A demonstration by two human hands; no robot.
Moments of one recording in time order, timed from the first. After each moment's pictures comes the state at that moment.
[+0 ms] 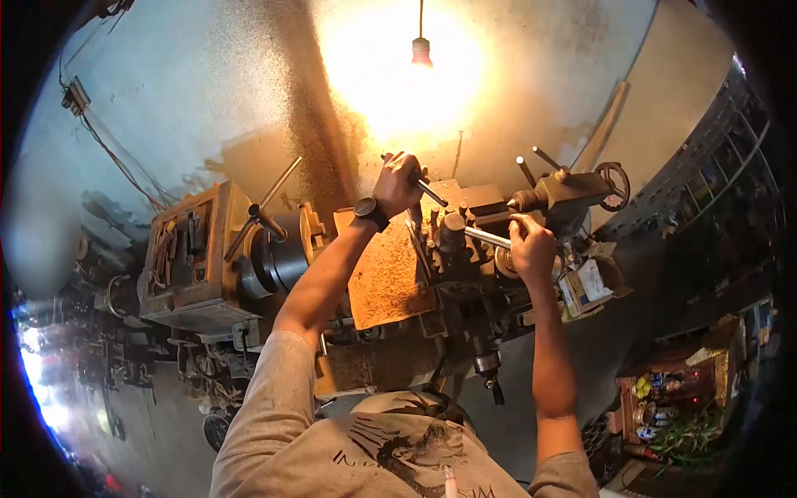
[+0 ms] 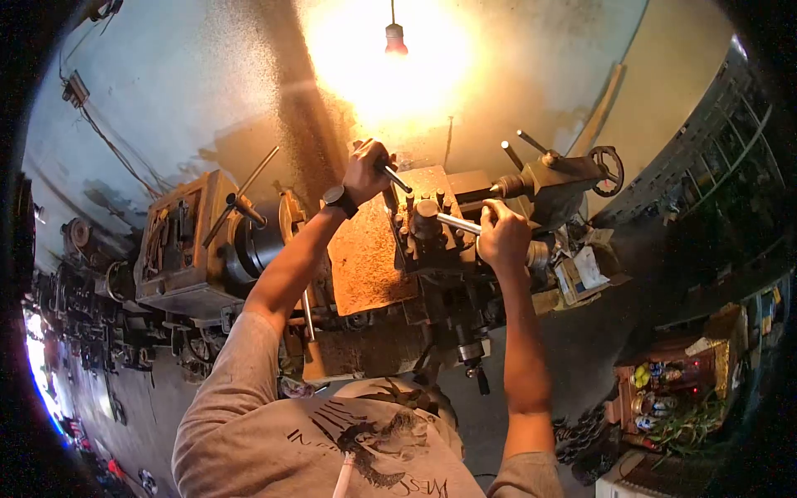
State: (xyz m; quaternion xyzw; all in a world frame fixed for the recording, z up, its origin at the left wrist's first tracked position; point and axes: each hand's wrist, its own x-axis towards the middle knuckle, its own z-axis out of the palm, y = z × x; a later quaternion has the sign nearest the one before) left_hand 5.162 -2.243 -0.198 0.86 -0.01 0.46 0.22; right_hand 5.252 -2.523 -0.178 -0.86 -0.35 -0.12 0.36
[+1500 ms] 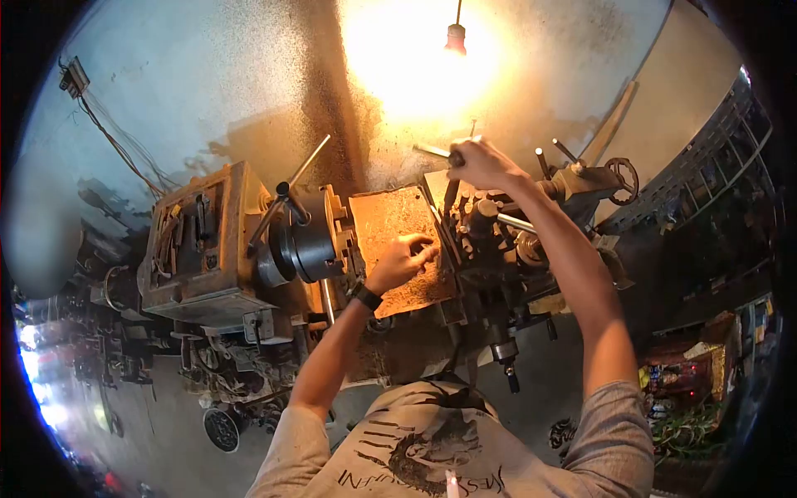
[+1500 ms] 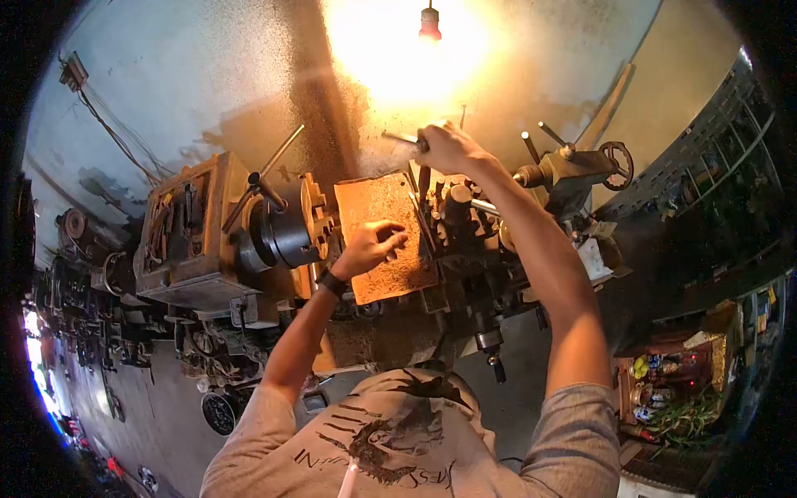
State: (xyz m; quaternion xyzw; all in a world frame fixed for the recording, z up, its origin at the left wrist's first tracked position) left_hand 5.016 -2.300 -0.263 0.78 0.14 0.12 0.60; right_hand 5.237 -2.355 -0.111 -0.79 -0.57 0.15 0.15
